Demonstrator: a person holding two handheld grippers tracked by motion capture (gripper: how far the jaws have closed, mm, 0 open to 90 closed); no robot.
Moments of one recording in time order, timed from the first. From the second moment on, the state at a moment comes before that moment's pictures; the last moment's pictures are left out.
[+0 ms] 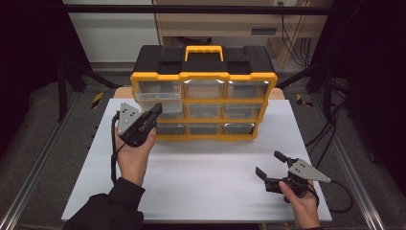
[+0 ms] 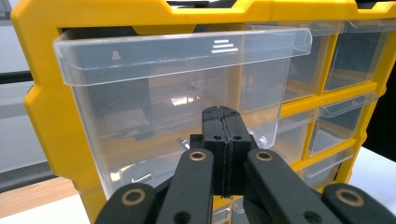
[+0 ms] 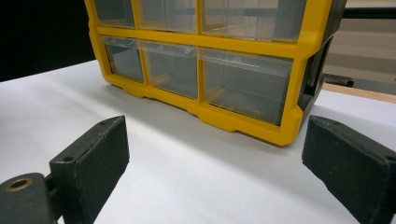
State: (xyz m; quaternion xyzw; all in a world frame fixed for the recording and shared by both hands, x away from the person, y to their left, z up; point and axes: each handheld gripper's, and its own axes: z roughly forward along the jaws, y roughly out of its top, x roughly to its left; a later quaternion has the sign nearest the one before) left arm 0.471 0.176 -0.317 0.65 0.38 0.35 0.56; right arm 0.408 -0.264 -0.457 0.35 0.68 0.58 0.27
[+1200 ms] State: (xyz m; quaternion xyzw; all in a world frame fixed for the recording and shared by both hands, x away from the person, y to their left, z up) left arm 0.507 0.173 -0.316 0.64 0.40 0.35 0.55; right arm 0.409 -0.264 -0.458 0.35 0.68 0.58 0.27
